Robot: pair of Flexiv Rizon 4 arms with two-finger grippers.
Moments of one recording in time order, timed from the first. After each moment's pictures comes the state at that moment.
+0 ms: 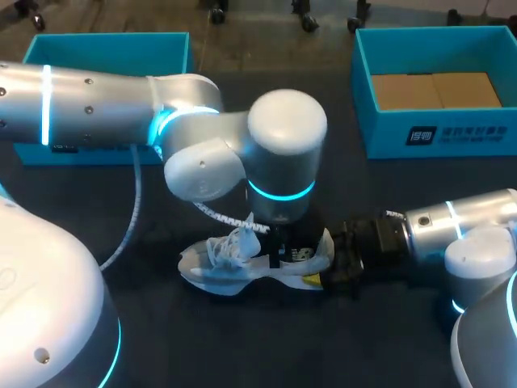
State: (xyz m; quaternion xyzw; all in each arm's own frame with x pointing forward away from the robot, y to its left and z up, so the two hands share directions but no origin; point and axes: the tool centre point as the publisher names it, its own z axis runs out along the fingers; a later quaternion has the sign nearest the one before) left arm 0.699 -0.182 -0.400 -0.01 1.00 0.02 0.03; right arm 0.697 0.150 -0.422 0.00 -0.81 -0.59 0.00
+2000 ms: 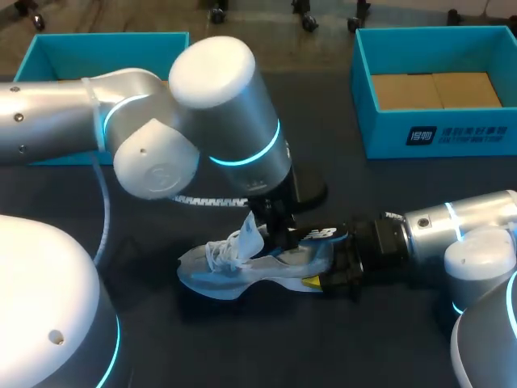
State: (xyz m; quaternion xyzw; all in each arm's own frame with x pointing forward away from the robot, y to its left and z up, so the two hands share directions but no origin) left arm 0.677 -0.216 -0.312 -0.04 0.99 -0.14 0.03; right arm 0.693 0.152 -0.422 0.00 -0.81 -0.59 0.00
